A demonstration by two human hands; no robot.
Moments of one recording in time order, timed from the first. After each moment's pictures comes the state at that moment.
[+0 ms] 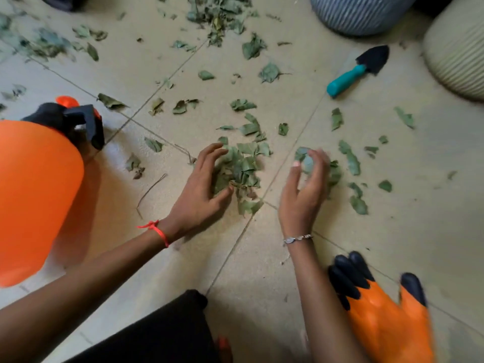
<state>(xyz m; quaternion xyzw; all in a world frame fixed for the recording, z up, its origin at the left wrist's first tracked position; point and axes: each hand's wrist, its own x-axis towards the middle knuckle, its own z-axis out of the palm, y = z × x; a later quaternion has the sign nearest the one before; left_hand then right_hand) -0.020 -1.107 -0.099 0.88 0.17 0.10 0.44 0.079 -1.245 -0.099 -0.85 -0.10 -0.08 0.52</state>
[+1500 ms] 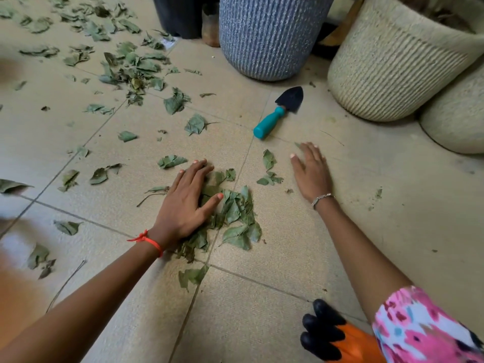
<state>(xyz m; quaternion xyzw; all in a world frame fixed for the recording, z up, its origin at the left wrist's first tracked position) 0.111 -1.106 -0.117 0.94 0.07 0.09 0.31 0.287 -1.325 -0.119 -0.96 -0.14 0.03 0.24</state>
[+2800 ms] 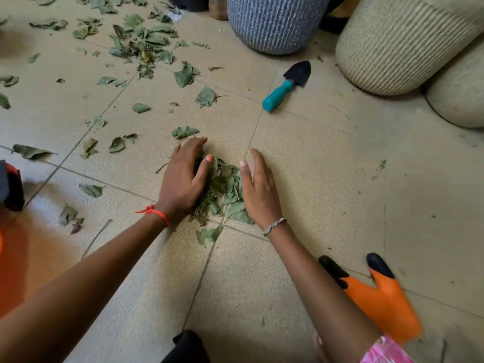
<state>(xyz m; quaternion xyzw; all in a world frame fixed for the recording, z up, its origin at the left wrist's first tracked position) 0.081 -1.102 -0.110 0.90 0.13 0.15 0.38 0.130 -1.251 -0.108 -0.89 -0.17 0.11 0.41</state>
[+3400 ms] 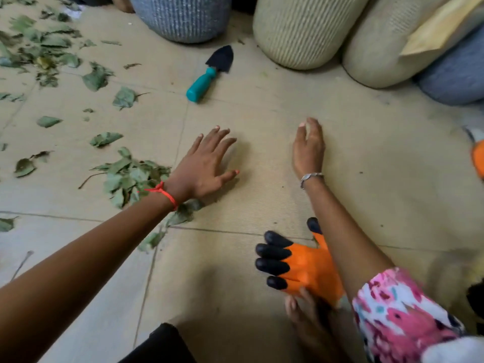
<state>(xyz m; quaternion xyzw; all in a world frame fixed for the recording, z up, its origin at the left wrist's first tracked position) 0.154 -1.198 -0.095 0.96 -0.16 -0.02 0.22 0.230 -1.409 -0.087 -0.90 0.09 -0.12 0.41</state>
